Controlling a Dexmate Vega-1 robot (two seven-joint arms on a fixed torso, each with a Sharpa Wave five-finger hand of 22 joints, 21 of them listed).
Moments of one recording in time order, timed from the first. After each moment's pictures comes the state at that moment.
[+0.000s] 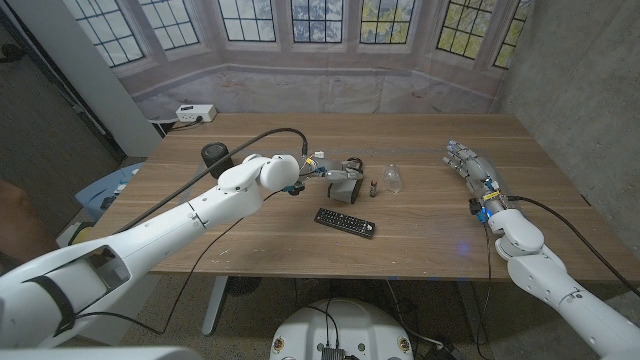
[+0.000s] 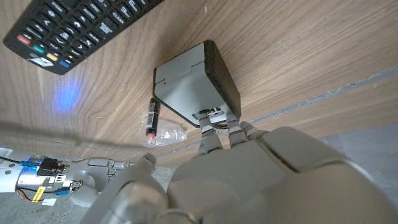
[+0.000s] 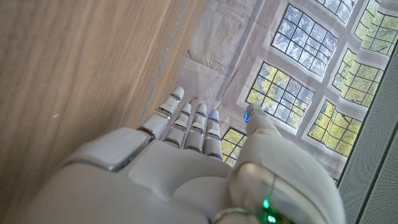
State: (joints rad) left arm 0.54 0.72 0.88 -1.85 0.57 0.25 -0.50; left_hand 0.03 0.13 0.39 0.15 0.20 -0.16 -0.01 0.19 0.17 0.36 -0.07 0.20 0.18 0.06 0.05 0.19 0.17 -0.14 0.01 0.19 0.17; right arm -1.08 -0.64 -0.24 -1.34 0.61 0.51 0.00; right_hand 0.56 0.16 0.34 -0.15 0.20 0.28 0.01 0.19 0.18 0.30 0.00 0.19 0.19 0.16 -0.04 0.21 0.20 0.38 -0.04 0.19 0.17
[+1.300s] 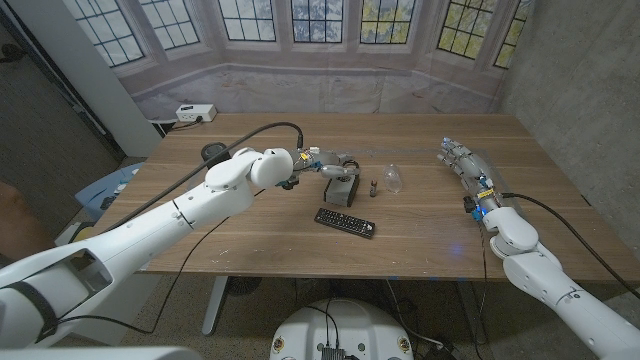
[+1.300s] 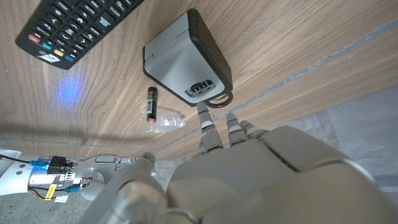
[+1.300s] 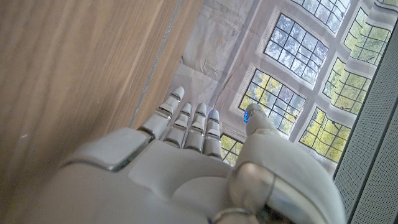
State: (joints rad) left arm 0.57 0.77 0.80 -1.95 0.61 0.22 -0.48; left_hand 0.03 0.12 0.40 0.14 0.20 -0.15 -0.01 0.19 0.17 0.39 -0.04 0.20 0.19 0.06 0.05 0.19 0.17 -0.13 0.01 0.19 0.17; right arm -1.08 -0.64 -0.25 -1.40 0.57 0.49 -0.04; right_hand 0.56 0.16 0.34 -0.15 0.20 0.28 0.01 0.19 0.18 0.30 0.00 0.19 0.19 0.16 -0.04 0.21 0.20 0.39 -0.05 0.19 0.17
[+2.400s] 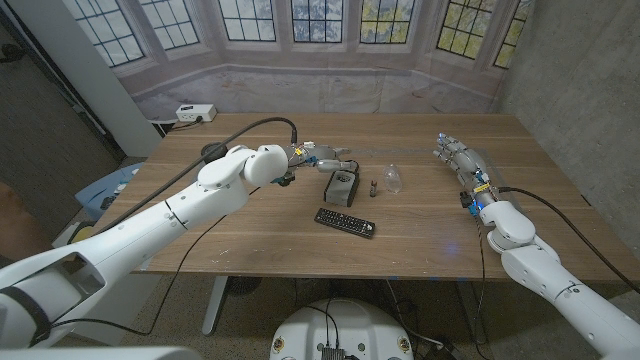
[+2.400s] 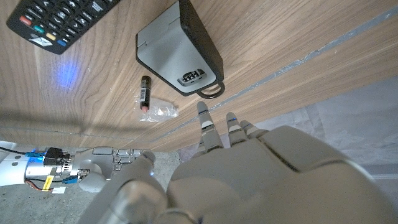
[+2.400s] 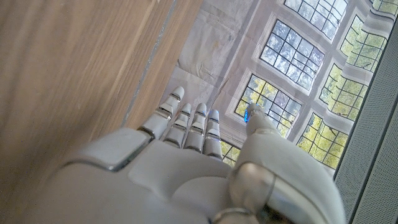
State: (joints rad) left arm 0.60 0.79 0.76 -1.98 0.59 0.23 -0.46; left_hand 0.04 0.12 0.40 0.13 0.20 -0.14 -0.01 0.19 0.17 0.39 -0.04 0.20 0.19 0.06 0.06 0.19 0.17 -0.13 0.01 0.19 0.17; right arm -1.07 -0.65 -0.26 -1.44 0.56 0.44 -0.05; right_hand 0.56 0.16 0.34 -0.15 0.20 0.28 0.01 0.19 0.18 0.30 0.00 0.19 0.19 0.16 -0.04 0.21 0.20 0.39 -0.05 0.19 0.17
